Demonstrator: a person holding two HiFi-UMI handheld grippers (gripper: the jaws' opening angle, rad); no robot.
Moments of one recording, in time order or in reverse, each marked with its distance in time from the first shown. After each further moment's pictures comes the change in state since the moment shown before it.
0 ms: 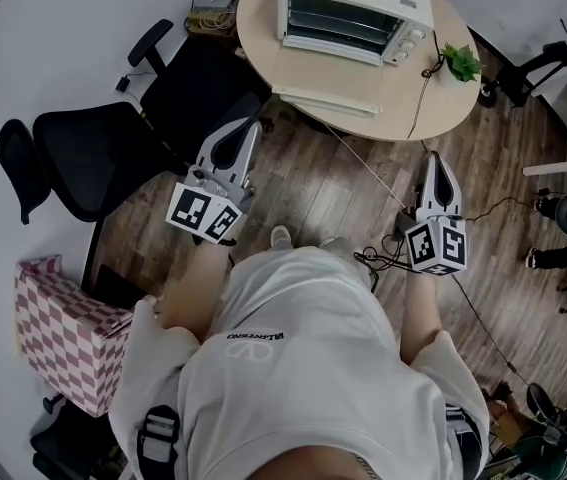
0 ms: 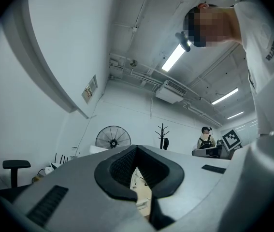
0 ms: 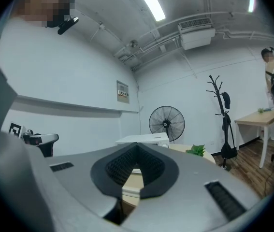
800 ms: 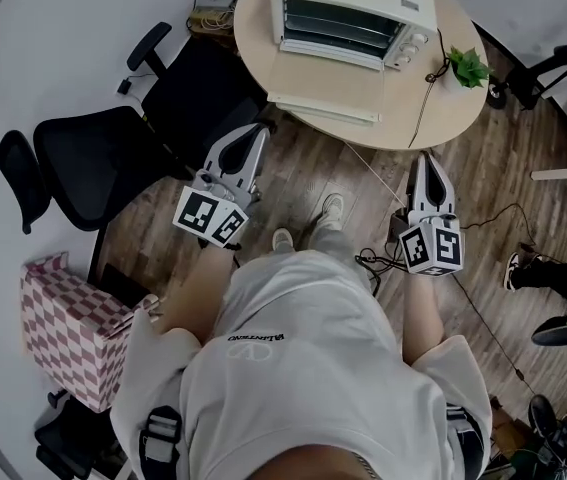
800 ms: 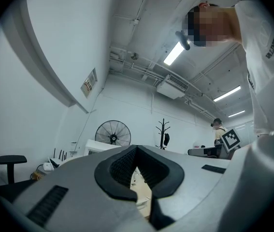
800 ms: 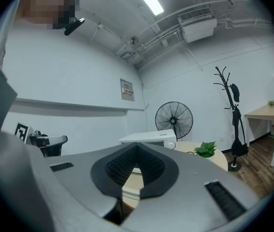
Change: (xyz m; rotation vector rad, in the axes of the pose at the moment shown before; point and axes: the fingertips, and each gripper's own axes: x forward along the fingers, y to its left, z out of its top) left arm 0.050 -0.001 -0.032 -0.015 0.058 0.006; right arm 0.049 -0.014 -0.016 0.016 0.025 0.094
